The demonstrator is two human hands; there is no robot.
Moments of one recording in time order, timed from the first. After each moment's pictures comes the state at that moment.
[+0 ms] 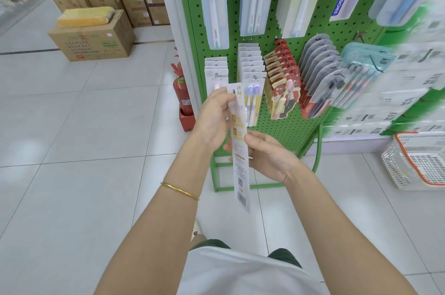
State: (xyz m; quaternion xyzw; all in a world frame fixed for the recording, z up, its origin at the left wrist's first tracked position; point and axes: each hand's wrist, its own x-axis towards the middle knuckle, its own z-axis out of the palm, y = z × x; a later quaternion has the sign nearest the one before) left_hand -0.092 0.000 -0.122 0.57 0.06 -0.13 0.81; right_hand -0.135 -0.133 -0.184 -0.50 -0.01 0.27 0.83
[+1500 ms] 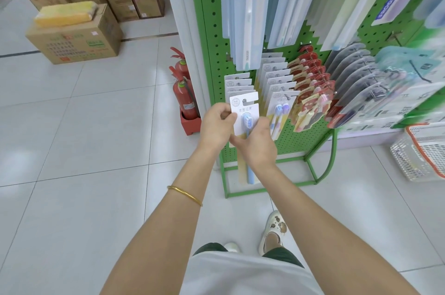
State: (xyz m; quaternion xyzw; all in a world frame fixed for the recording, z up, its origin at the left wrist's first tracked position) left_hand 0.015 0.058 -0.165 0.80 0.05 -0.05 0.59; right_hand -0.017 -0.031 -0.207 -0.88 0.22 -0.03 0.42
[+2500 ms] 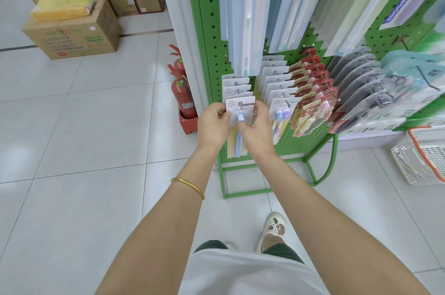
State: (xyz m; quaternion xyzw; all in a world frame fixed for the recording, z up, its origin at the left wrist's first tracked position) left_hand 0.048 0.052 -0.184 0.85 0.04 0.02 0.53; right_hand 0.023 -0.042 -0.200 -0.78 0.13 -0.10 0.61
